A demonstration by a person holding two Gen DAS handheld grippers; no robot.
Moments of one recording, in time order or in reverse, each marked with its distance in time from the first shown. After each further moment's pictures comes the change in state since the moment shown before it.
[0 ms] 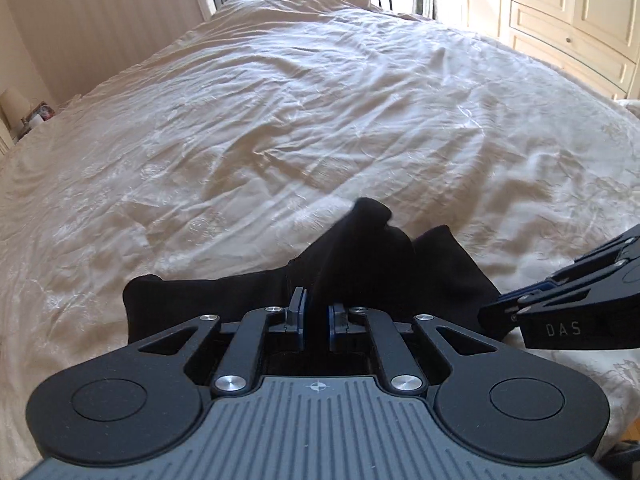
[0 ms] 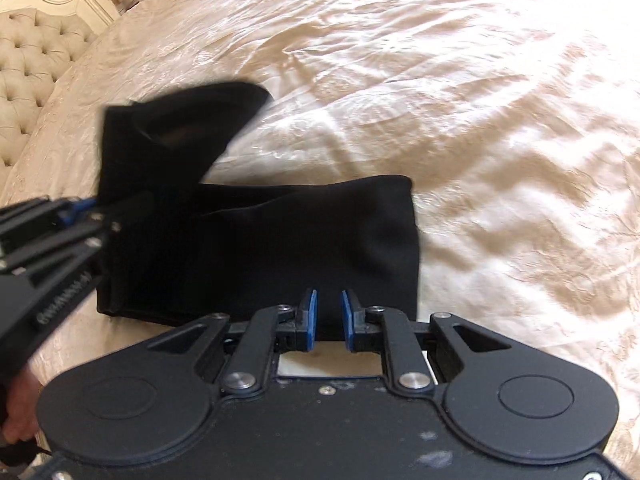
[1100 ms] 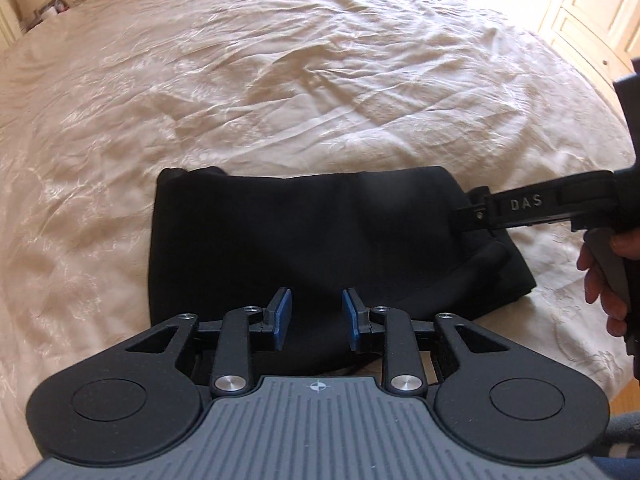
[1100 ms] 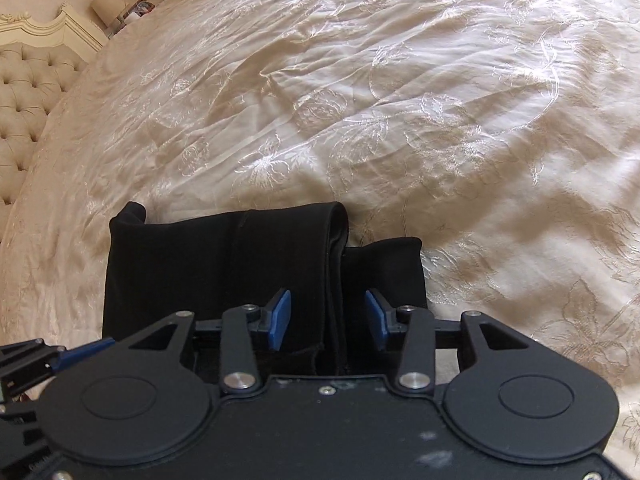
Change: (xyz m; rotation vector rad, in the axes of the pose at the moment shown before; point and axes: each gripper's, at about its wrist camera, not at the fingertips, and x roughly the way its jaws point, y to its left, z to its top) left arm -0.004 0.080 -0.021 -0.240 0.191 -0.056; right arm 0.051 0.003 0.037 0.069 -0.006 0.045
